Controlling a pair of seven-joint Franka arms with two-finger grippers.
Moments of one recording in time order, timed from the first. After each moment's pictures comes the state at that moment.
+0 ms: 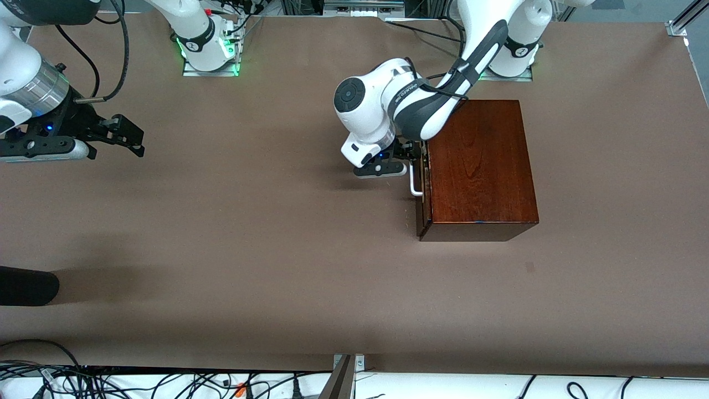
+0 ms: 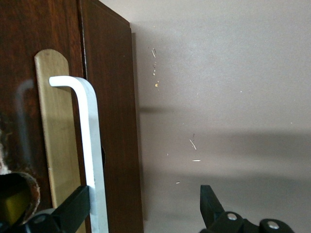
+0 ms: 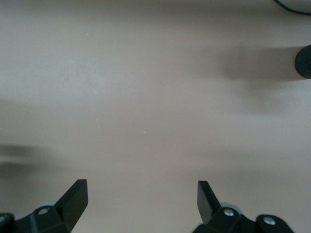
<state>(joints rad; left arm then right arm) -0.52 0.59 -0.34 -1.58 0.40 1.83 -0.98 0.18 0.02 -0.05 -1.66 0.00 1.76 0.08</state>
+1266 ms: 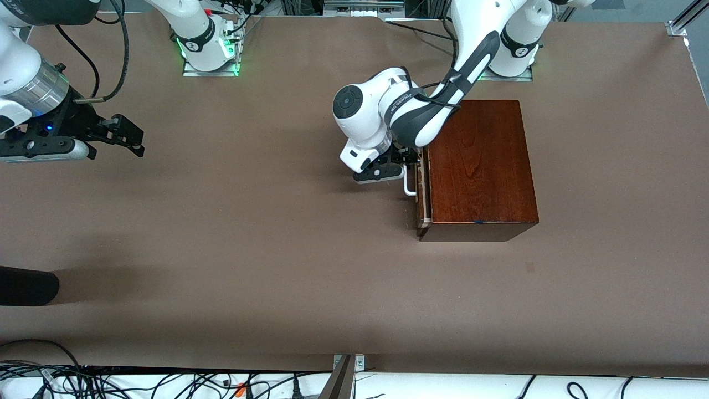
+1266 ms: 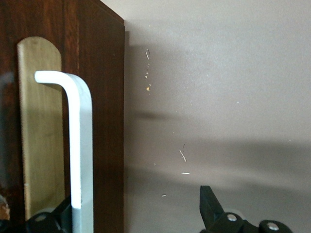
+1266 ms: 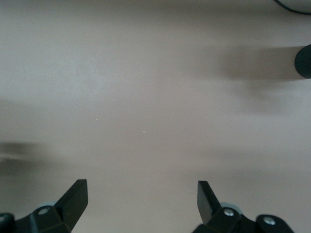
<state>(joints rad) -0.54 0.63 -0.33 -1.58 0.42 1.89 -1.09 0.18 0.02 -0.05 -1.66 0.00 1.76 0.08</state>
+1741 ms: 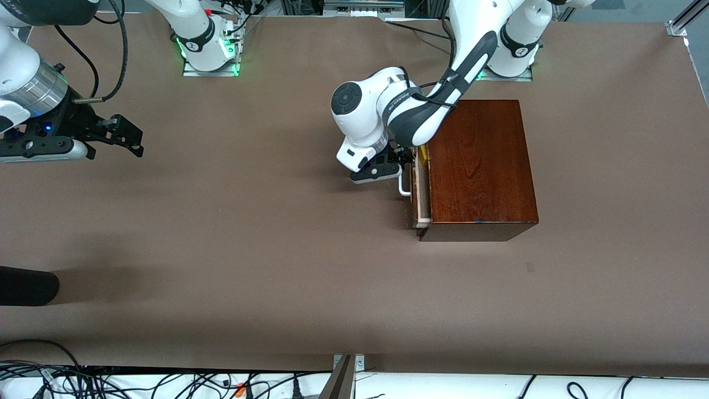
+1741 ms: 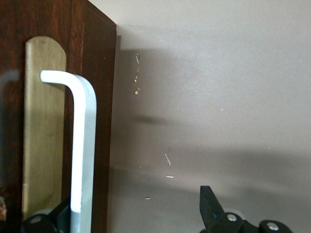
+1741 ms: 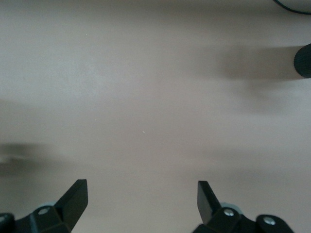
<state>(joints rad) -0.55 0.64 -0.33 -1.58 0.42 1.94 -1.13 0.18 0.02 -0.05 -1.66 0.00 1.76 0.08</state>
